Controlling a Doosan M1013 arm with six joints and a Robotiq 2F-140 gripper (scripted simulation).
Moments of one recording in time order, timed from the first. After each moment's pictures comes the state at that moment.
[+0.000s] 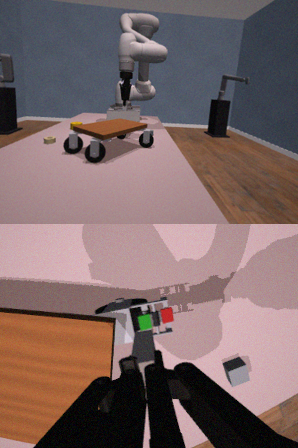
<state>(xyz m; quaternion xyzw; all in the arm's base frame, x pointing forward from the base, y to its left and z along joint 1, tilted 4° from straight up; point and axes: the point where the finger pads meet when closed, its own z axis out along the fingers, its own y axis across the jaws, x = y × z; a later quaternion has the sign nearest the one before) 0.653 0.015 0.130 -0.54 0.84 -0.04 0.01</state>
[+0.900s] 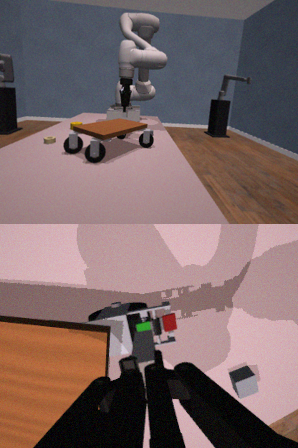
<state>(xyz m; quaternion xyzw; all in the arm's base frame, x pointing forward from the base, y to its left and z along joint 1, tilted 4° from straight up) 0.656 0.014 0.092 -0.54 0.84 -0.04 0.01</state>
